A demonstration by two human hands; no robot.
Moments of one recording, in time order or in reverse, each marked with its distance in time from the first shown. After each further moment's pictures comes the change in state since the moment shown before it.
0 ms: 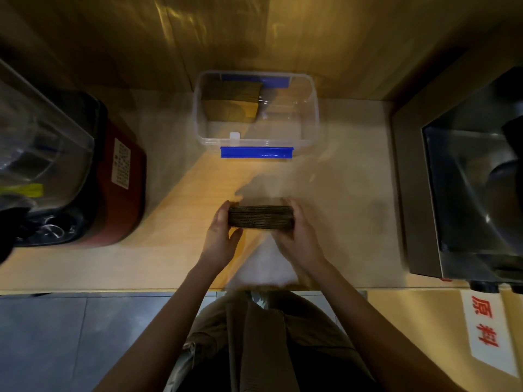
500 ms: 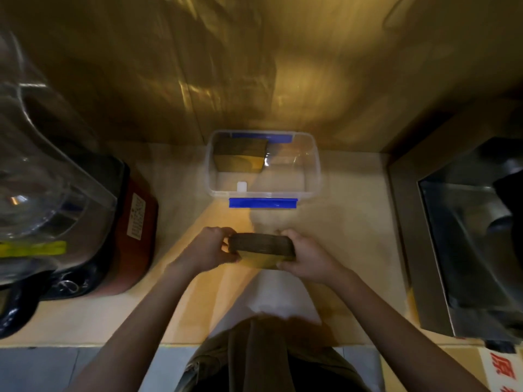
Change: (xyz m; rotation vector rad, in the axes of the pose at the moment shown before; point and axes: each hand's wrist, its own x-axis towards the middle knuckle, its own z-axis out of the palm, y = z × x) left_hand 0.064 0.048 -0.081 0.416 -0.347 0.037; right_hand 0.046 -0.062 -0.041 -0.521 -0.263 -0.161
